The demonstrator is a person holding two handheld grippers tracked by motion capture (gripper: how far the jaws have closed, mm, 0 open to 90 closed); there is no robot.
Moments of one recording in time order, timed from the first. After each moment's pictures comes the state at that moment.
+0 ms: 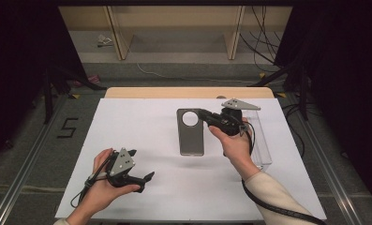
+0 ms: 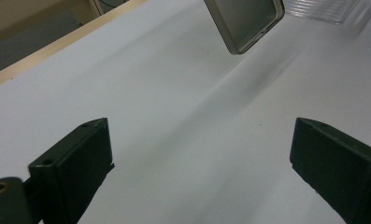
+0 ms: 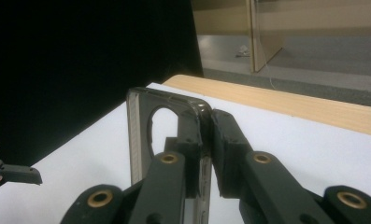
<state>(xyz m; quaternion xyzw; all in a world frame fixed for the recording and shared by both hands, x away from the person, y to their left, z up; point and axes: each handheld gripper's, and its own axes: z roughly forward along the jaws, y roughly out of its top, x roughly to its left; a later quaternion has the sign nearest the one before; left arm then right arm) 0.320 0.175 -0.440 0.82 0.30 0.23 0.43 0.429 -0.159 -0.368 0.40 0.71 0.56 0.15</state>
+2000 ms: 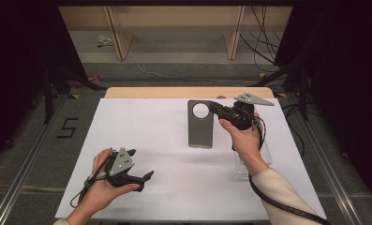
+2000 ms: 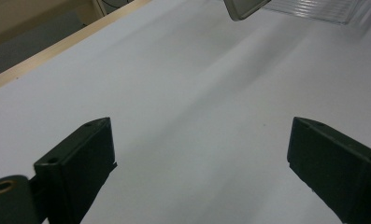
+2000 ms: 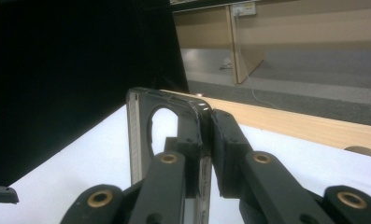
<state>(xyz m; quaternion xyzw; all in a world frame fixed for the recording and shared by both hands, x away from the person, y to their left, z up) 0.321 0.176 -0.440 0.82 0.30 0.23 0.43 0.436 -0.185 -0.354 0.41 0.69 0.57 0.18</state>
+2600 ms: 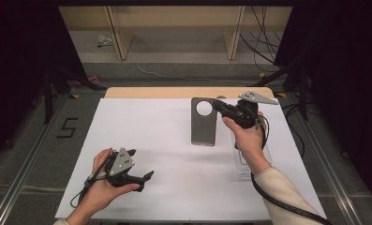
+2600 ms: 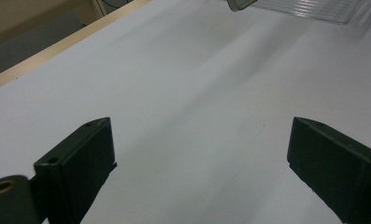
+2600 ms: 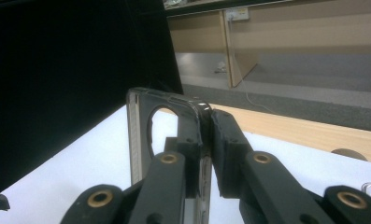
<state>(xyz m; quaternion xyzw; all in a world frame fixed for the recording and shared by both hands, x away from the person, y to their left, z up) 0.321 0.176 -0.440 0.82 0.30 0.23 0.43 0.437 -0.193 -0.350 0.42 0.68 0.57 0.19</state>
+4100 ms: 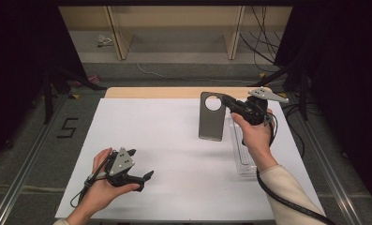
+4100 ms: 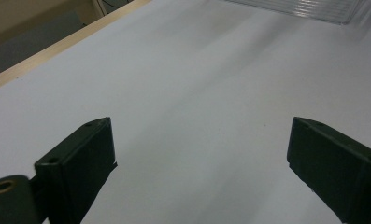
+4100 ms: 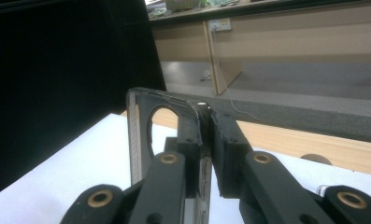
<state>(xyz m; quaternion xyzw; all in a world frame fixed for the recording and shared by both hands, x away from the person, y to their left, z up) 0.321 0.176 -0.440 0.82 0.30 0.23 0.43 0.441 -0.214 -0.343 0.43 0.66 0.57 0.21</state>
